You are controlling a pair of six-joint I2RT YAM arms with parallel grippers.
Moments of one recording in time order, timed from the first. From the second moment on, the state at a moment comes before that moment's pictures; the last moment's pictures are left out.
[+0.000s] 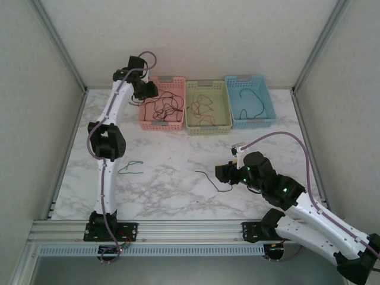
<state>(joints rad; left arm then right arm) -0.20 2.45 2.53 -1.10 0.19 -0.34 0.84 0.69 0.68 -0.57 0.05 0.45</state>
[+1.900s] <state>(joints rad) -0.06 2.22 2.05 -0.91 0.14 -0.61 0.84 0.73 0.66 -0.55 0.05 0.44</state>
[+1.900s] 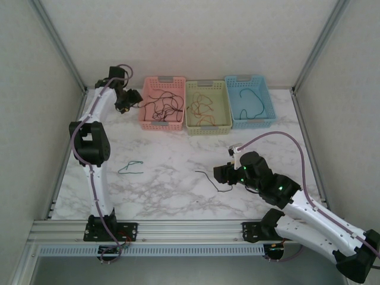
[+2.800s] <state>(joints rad) -0.06 2.15 2.02 -0.84 0.11 -0.63 0.84 0.71 0.66 -0.55 0.05 0.44</state>
